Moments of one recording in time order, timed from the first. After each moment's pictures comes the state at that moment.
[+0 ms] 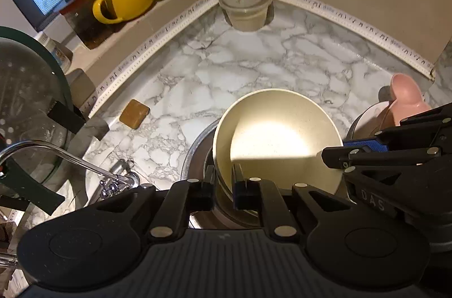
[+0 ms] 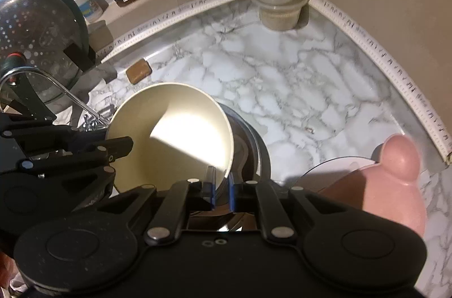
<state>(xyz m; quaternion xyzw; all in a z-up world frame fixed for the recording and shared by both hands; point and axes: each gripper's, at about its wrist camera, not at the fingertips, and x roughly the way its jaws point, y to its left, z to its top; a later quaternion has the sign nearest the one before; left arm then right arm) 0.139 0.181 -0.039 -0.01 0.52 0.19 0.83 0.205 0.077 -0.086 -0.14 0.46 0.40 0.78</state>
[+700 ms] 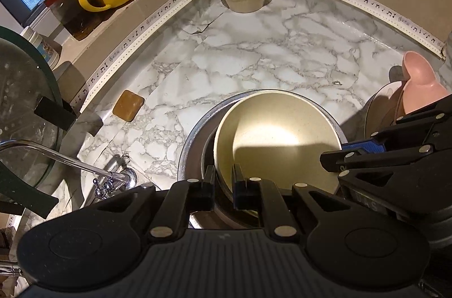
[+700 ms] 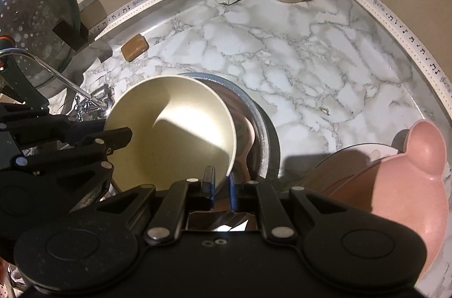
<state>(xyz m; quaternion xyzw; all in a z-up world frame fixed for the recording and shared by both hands) 0.147 0.185 -0.066 0.01 0.55 0.19 0.82 0.214 0.092 -0.116 -0.15 0.50 0.41 0.75</state>
